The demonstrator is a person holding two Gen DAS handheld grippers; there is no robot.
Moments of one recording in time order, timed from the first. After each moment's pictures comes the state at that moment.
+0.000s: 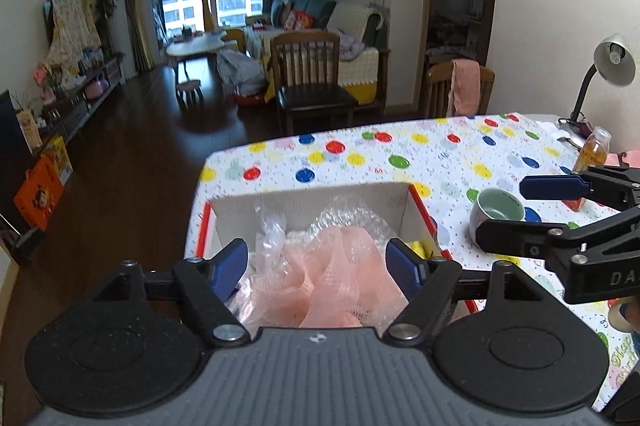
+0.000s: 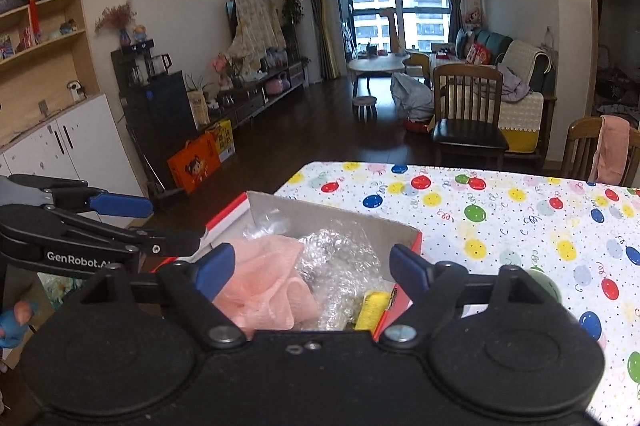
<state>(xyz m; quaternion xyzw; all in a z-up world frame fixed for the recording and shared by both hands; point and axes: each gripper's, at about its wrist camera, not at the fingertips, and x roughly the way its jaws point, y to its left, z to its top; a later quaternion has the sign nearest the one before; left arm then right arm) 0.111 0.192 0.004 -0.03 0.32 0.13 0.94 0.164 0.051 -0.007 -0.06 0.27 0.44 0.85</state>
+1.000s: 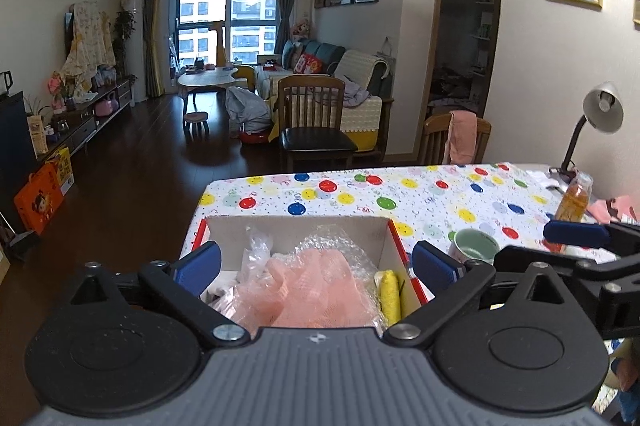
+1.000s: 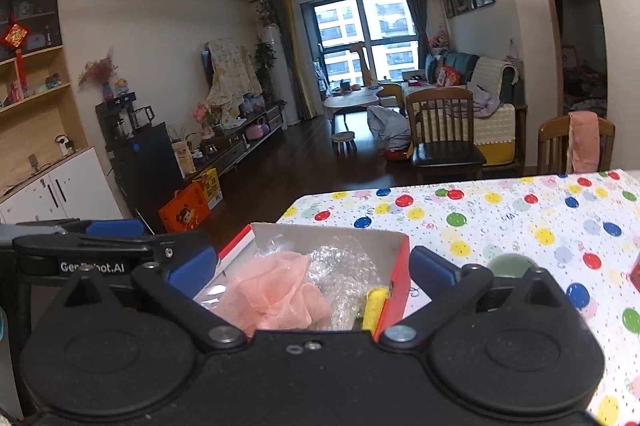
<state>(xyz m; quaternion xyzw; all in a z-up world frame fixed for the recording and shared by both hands) 0.069 0.164 0.011 -0.06 0.25 0.14 0.96 0.119 0.015 0.000 0.01 0.23 0.40 0.88</state>
